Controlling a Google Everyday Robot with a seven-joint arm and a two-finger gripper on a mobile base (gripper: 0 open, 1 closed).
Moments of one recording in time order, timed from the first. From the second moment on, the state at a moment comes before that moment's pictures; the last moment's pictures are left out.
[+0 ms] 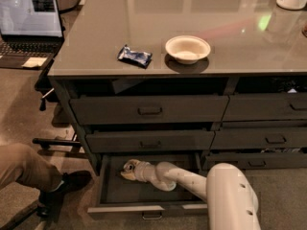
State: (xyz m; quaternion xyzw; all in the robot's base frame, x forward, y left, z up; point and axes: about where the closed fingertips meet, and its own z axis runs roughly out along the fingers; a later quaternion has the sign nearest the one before) arm 0.670 0.119 0.208 -0.43 0.74 0.25 0.45
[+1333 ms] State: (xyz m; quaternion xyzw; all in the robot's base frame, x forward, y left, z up) arm 0.567 -0.009 0.358 -0.55 0.65 0.37 0.37
